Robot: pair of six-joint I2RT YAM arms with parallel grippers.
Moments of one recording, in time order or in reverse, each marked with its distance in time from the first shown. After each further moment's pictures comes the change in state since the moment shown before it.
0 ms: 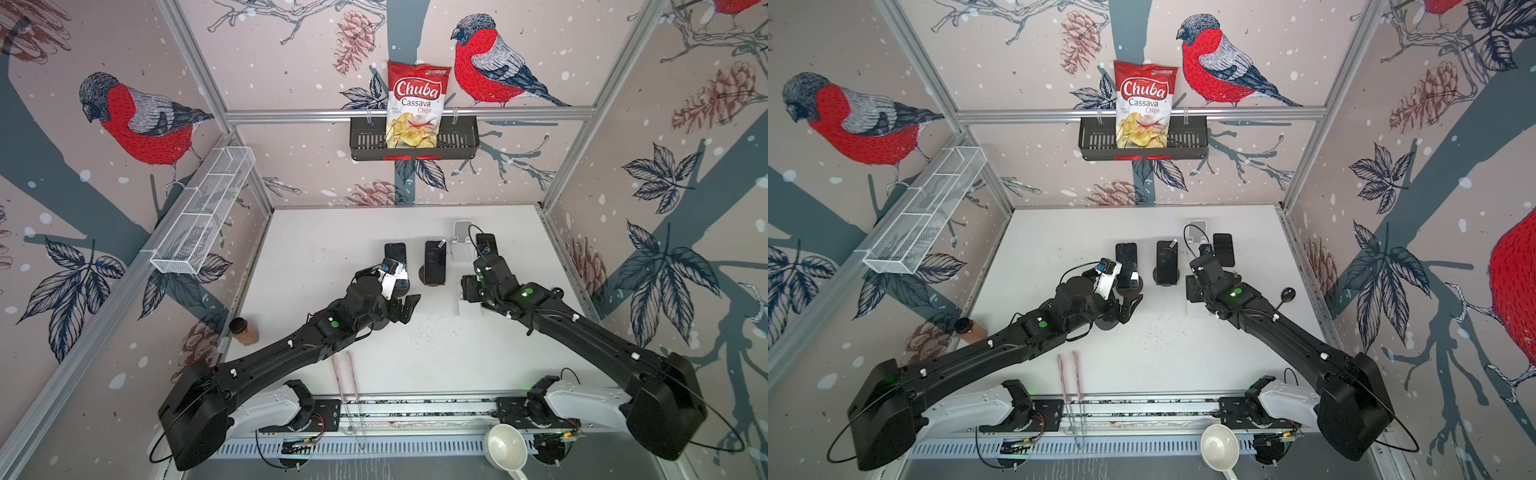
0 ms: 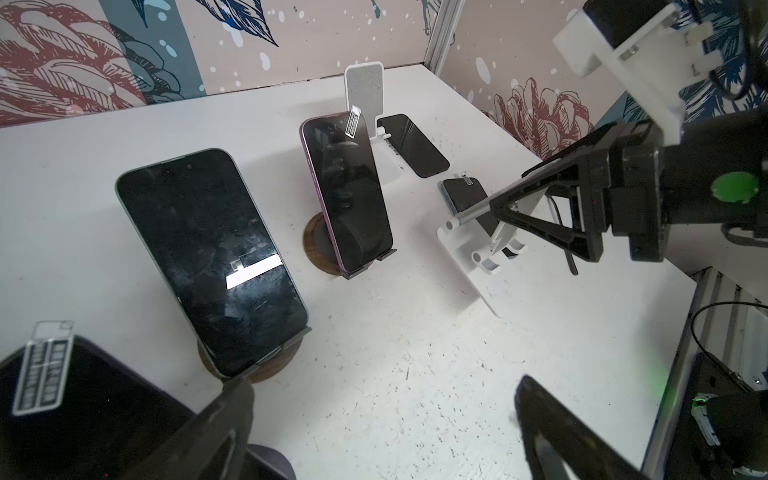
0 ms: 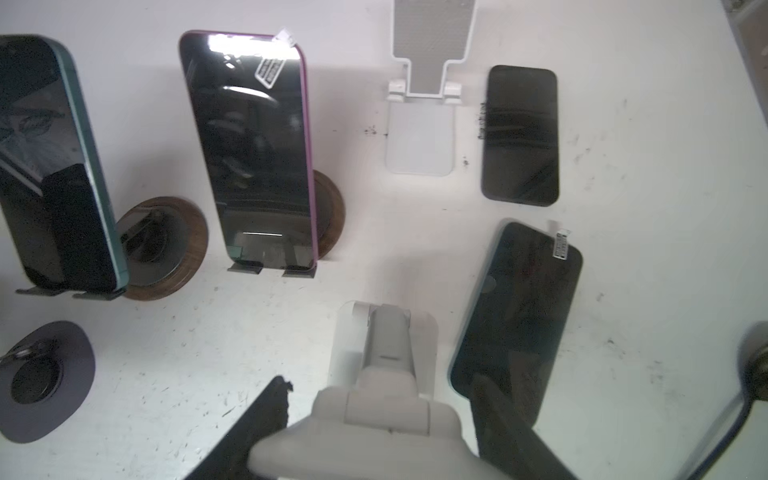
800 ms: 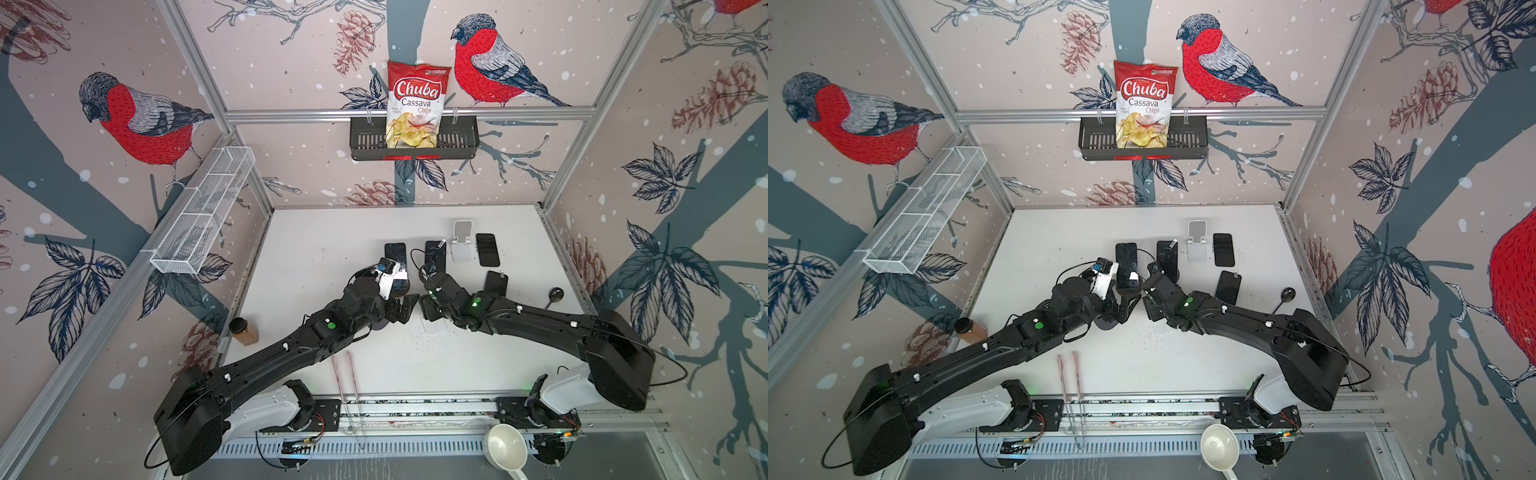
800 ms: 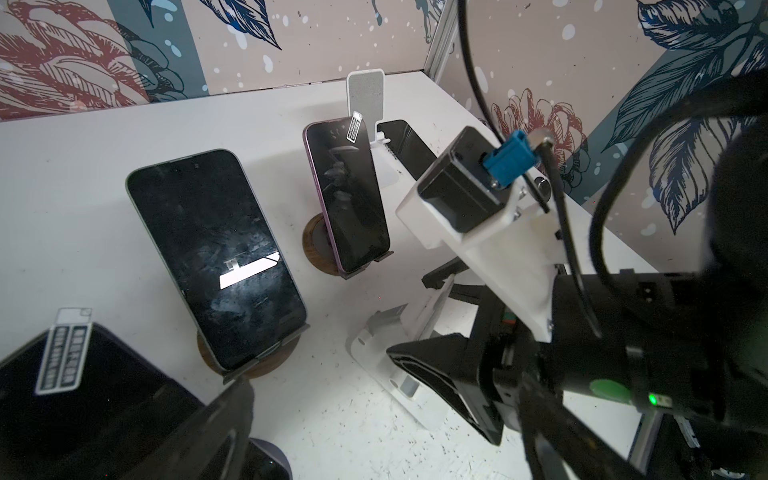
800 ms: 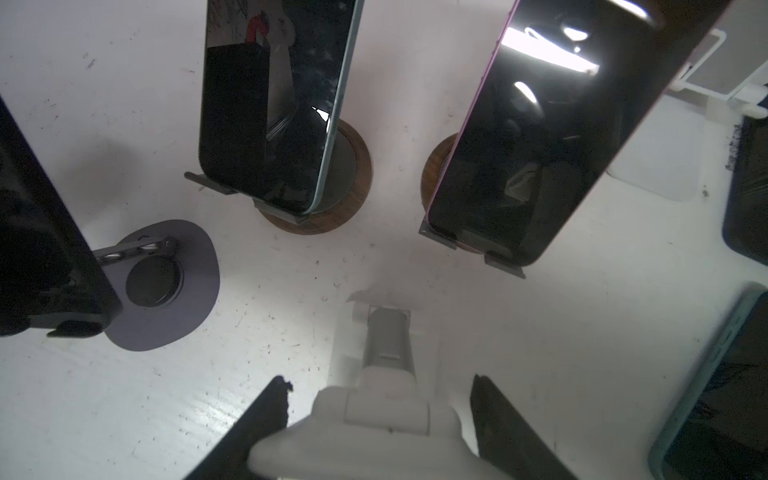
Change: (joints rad) left arm 0.000 -0.038 -0.002 -0.031 -0.001 -0.027; right arm 0.342 0.273 0.040 0.187 0.010 -0.006
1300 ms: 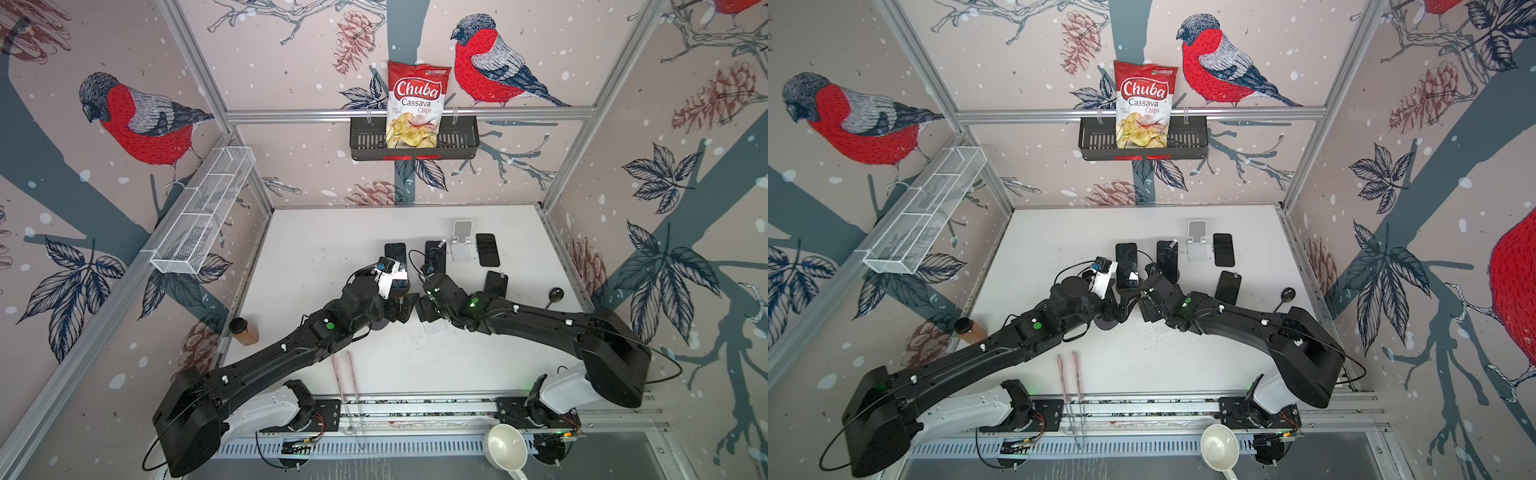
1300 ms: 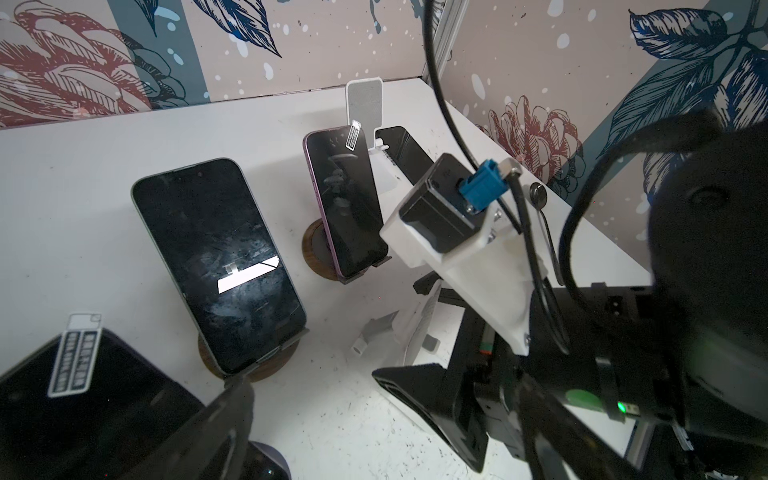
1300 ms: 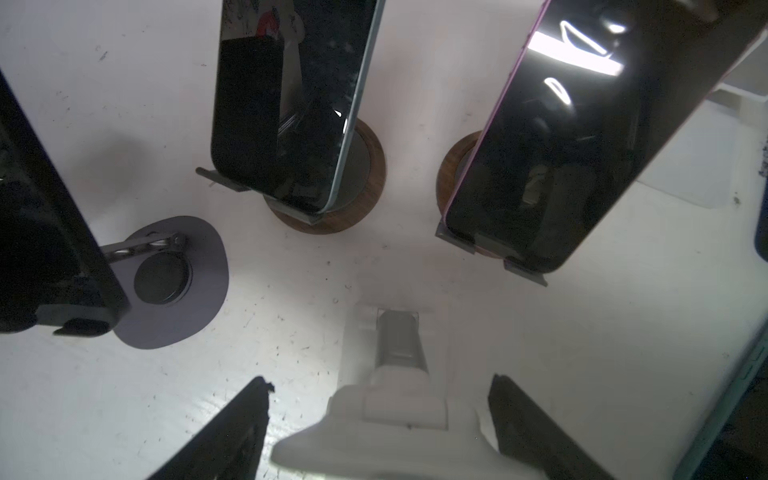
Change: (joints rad) left arm 0.000 -0.012 0.005 -0.008 0.000 -0.002; right arm 0.000 0.034 -0.002 0.034 -0.018 -0.002
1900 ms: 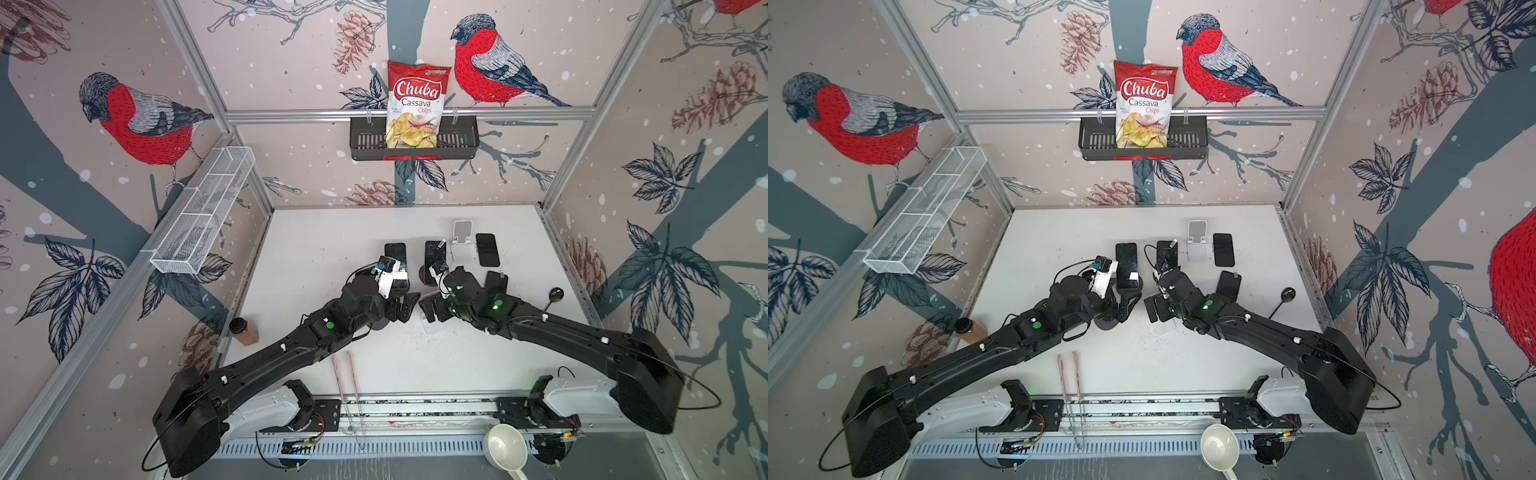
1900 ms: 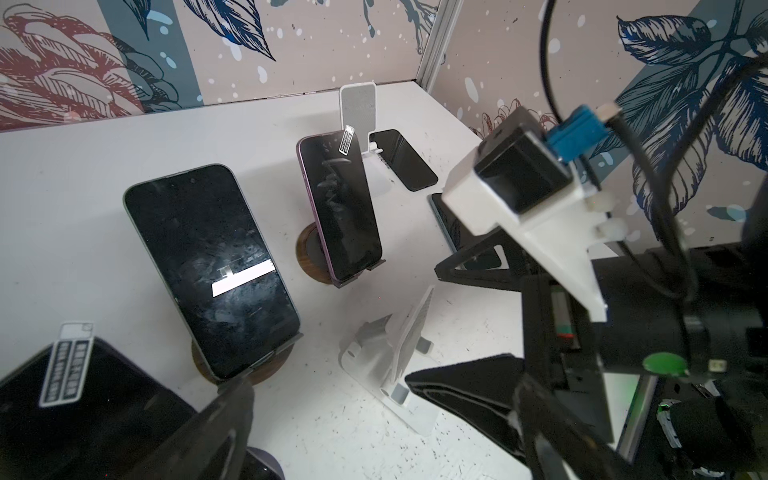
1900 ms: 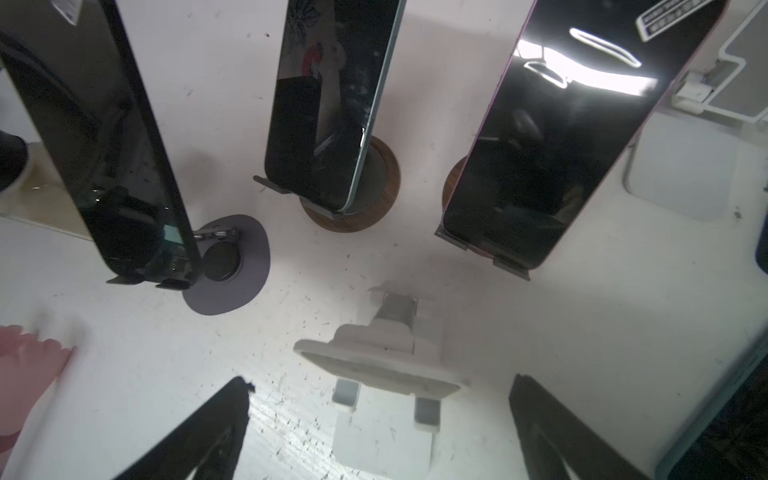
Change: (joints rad) left arm 0.000 -0.001 0.012 -0.001 0.010 -0.002; right arm -0.061 -0.157 -0.068 0.003 -0.128 -0.069
